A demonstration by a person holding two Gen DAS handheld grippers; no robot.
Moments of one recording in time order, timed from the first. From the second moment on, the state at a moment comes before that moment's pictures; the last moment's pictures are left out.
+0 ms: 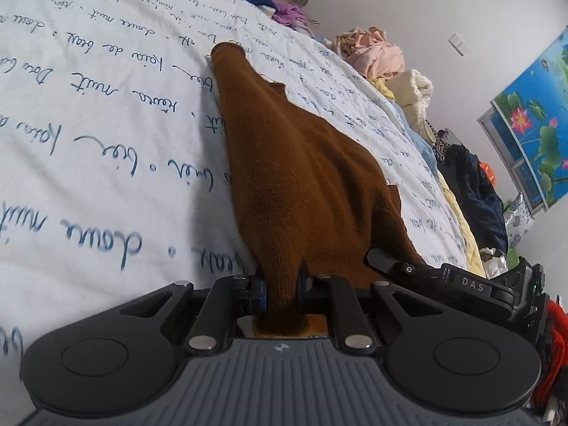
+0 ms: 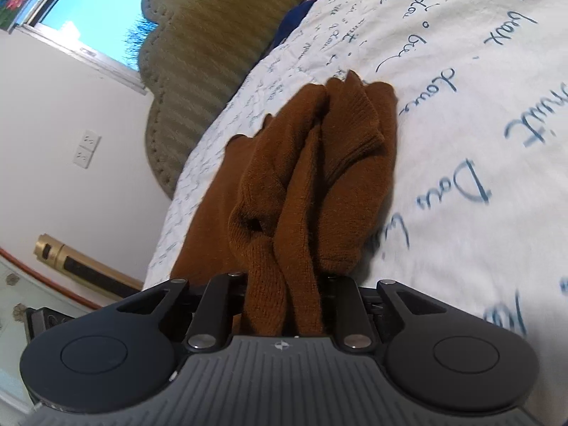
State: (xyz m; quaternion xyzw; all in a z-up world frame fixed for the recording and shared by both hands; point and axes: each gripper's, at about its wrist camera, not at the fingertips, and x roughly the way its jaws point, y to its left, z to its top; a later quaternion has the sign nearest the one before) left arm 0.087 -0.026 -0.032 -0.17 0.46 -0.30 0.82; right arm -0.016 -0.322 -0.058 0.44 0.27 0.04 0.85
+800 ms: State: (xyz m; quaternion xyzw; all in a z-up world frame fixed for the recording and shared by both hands) left arm 0.015 -0.042 -0.012 -0.01 0.39 -0.18 0.90; right arm -0.074 -0.247 -0.025 0.21 0.29 -0.07 0.93
